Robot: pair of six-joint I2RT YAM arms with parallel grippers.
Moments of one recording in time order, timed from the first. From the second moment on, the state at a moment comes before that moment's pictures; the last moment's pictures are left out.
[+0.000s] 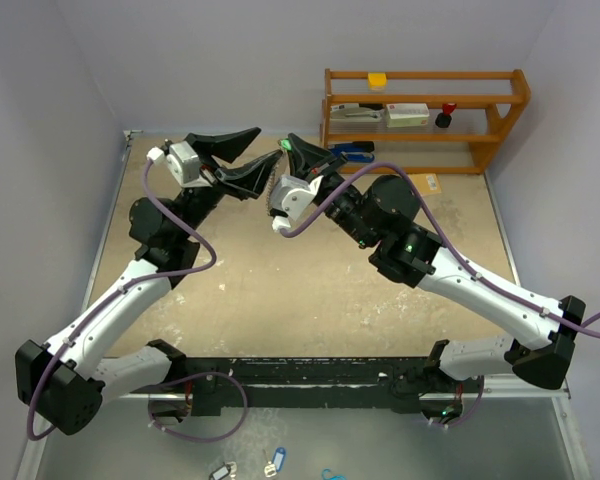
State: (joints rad) left arm -0.51 1.08 0.93 0.81 0.32 -0.25; right arm 1.02 1.28 1.36 0.20 0.17 -1.12
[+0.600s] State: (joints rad) left arm -0.51 0.98 0.93 0.71 0.24 -0.17; right arm 1.02 1.28 1.36 0.20 0.17 -1.12
